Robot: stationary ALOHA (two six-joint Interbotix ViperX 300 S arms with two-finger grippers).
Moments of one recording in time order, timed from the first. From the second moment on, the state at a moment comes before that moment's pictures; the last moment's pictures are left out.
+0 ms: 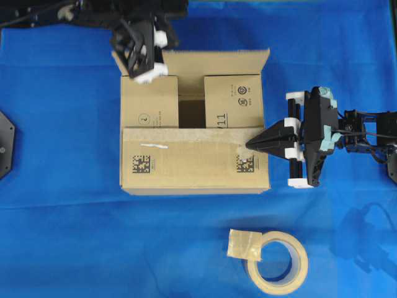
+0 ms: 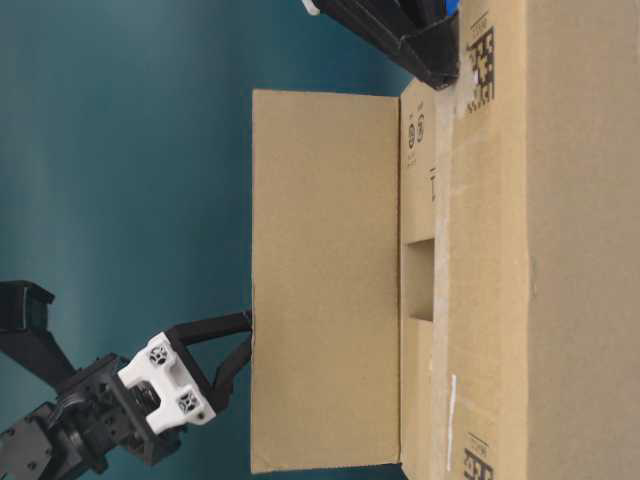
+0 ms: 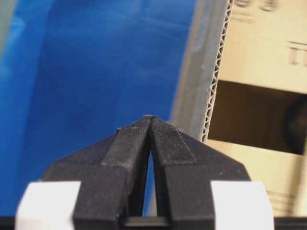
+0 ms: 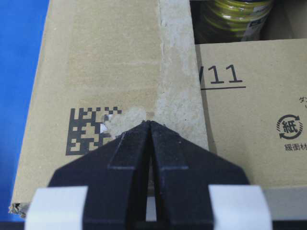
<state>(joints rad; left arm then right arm) 0.32 -0.11 0.34 -0.04 0.64 0.14 0.04 -0.25 1.03 0.23 -0.34 -0.01</state>
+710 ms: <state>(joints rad) 0.12 -0.20 0.67 -0.04 0.33 -0.10 0.03 -0.25 1.03 0.23 -0.34 -0.01</state>
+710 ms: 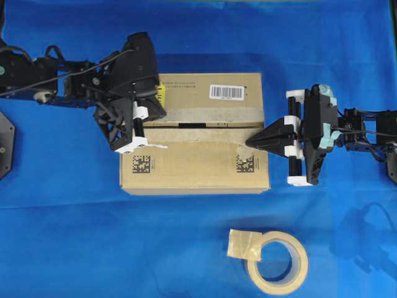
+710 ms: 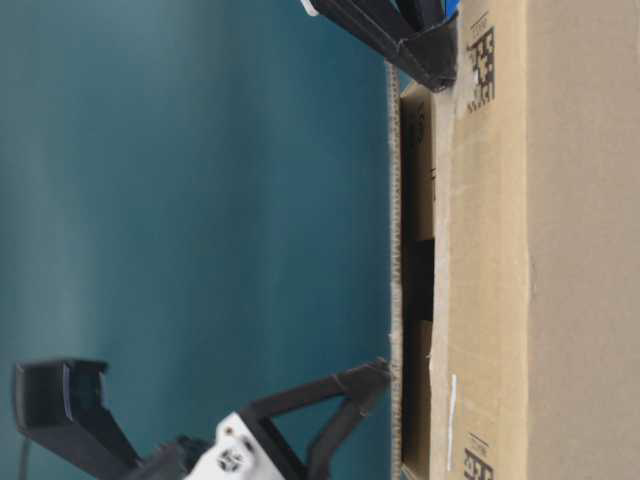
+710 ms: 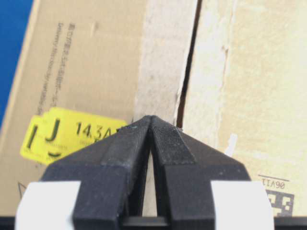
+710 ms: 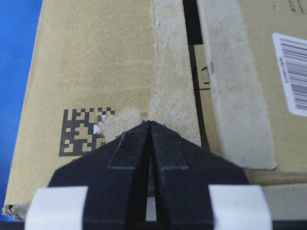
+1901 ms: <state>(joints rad) 0.06 -0.27 0.89 -0.04 -0.04 -0.16 -0.04 -0.24 1.02 0.23 -0.35 -0.01</state>
